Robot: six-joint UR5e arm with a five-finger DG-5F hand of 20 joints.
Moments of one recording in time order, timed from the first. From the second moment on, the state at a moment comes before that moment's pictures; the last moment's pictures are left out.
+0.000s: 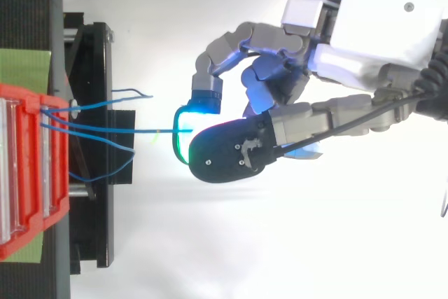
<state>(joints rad) 0.18 -2.21 -1.07 -3.25 -1.21 0.02</state>
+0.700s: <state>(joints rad) 0.19 -2.21 -1.17 -3.08 -1.21 0.01</state>
